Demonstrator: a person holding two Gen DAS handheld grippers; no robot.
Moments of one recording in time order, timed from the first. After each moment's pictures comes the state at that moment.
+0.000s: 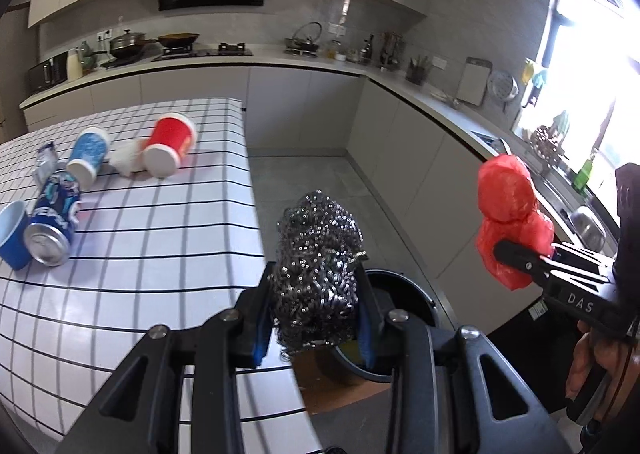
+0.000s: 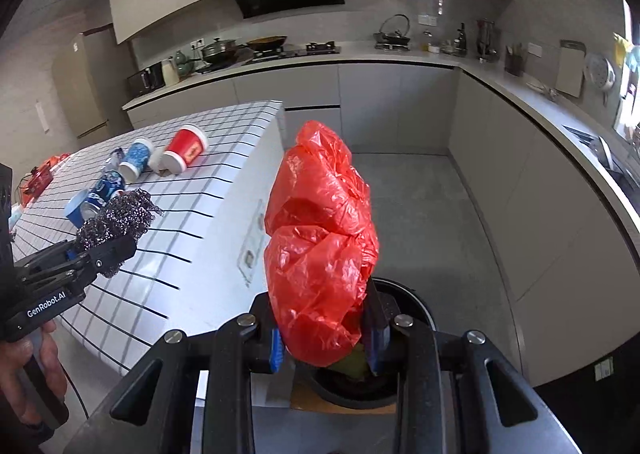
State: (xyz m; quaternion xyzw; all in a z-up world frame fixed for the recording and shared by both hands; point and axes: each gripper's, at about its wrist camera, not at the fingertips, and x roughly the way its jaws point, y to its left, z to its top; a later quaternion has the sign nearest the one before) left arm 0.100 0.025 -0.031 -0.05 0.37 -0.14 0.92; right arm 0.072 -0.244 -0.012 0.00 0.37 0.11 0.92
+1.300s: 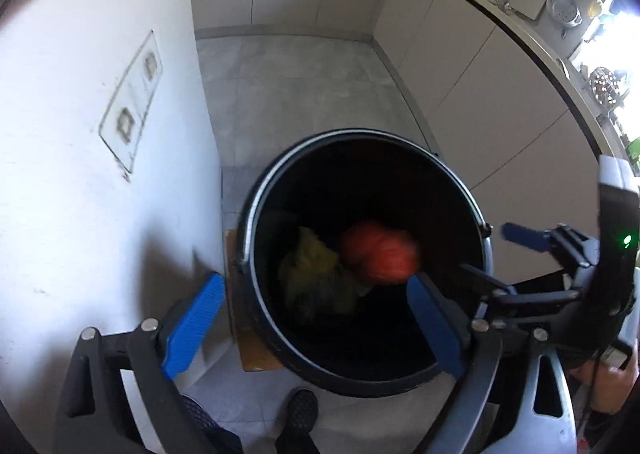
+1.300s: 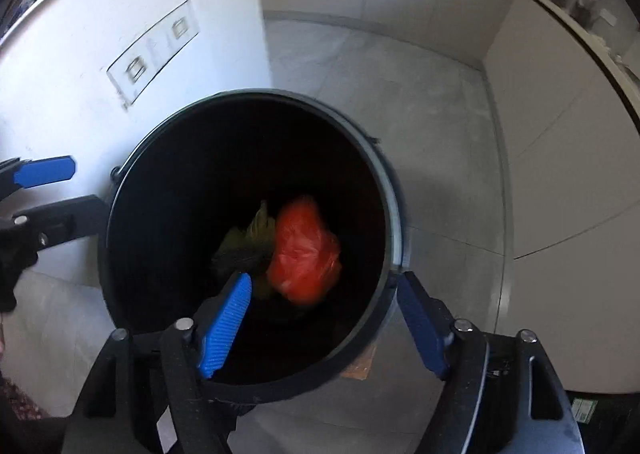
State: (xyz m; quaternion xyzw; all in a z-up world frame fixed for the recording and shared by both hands) left arm 0.143 -0.112 -0.217 -0.05 0.55 -0.09 0.83; right arm 0.166 -0.336 -0.263 -0.12 0.54 0.15 0.82
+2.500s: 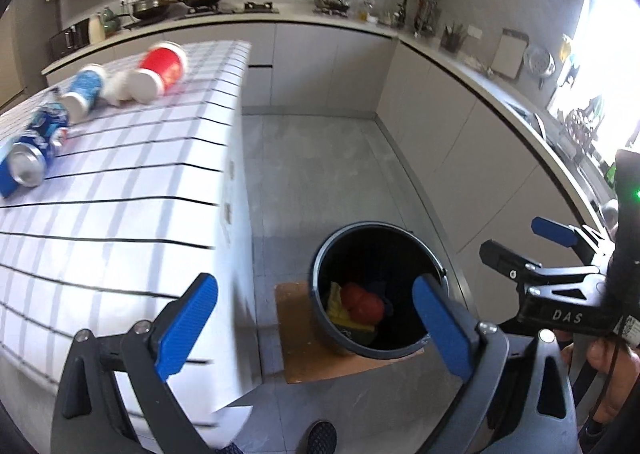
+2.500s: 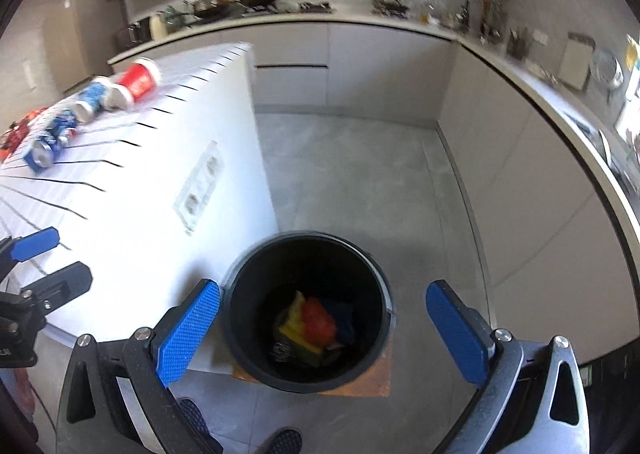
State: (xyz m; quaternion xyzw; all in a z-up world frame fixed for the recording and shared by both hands) left arm 0.070 -0.031 -0.057 -0.06 0.43 -0.07 0.90; right arm 0.095 -0.287 -0.080 -0.06 0.42 0.11 0.90
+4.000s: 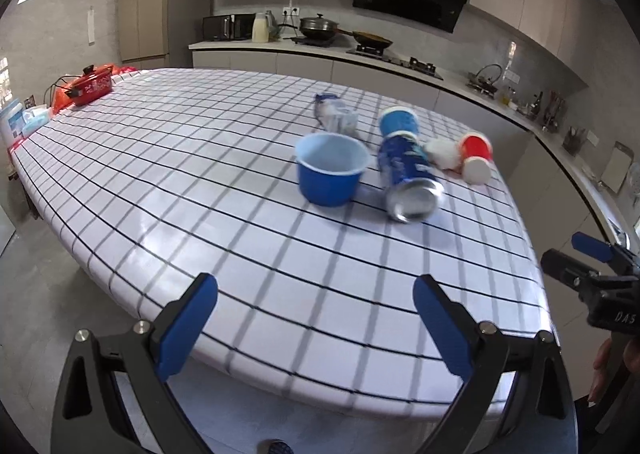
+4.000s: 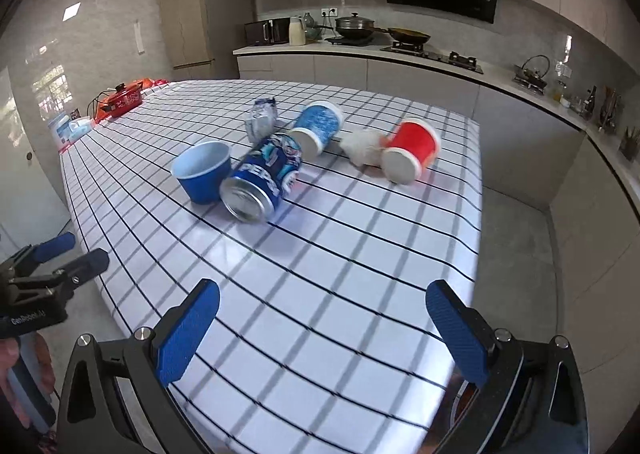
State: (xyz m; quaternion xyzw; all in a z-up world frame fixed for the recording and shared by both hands) left arm 0.018 0.301 -0.045 -0.12 0.37 0.14 0.91; right arm 0.089 0.052 -0.021 -0.10 0.37 0.29 0.88
